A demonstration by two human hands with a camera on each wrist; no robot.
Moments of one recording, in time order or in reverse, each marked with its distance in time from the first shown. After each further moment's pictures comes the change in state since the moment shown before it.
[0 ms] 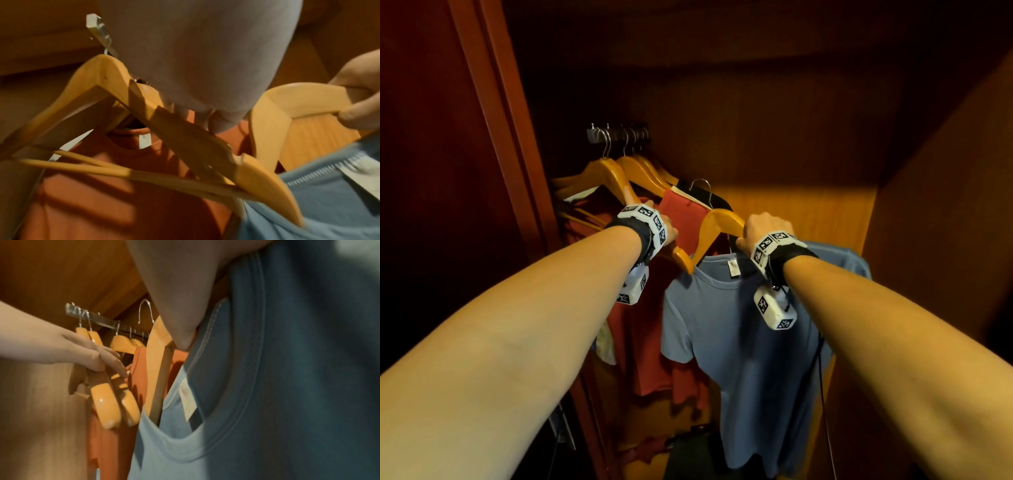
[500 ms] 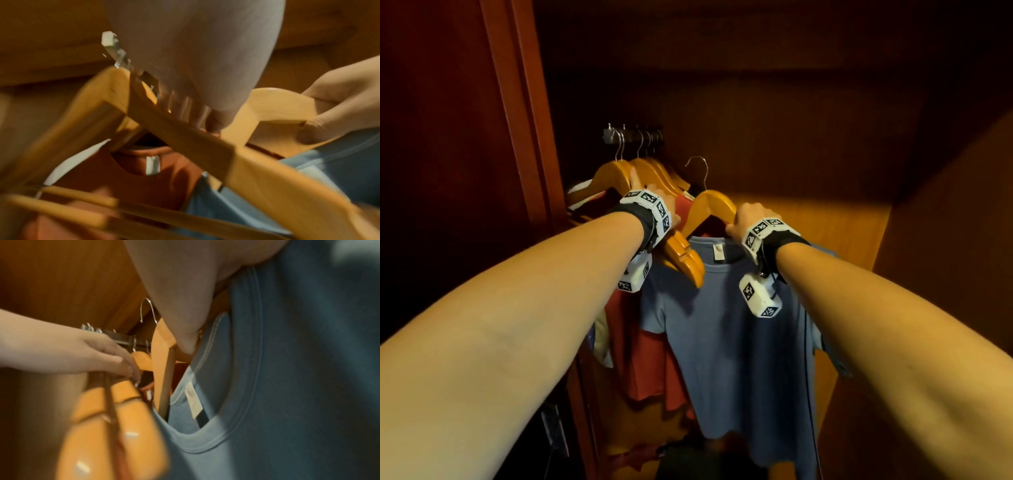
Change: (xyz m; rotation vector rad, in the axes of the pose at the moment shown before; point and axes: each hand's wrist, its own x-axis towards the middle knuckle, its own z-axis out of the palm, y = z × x) left_hand 0.009 -0.035 0.005 -0.214 0.144 -0.147; right_hand 0.034 -0.041 -0.026 0.129 -0.043 -0.009
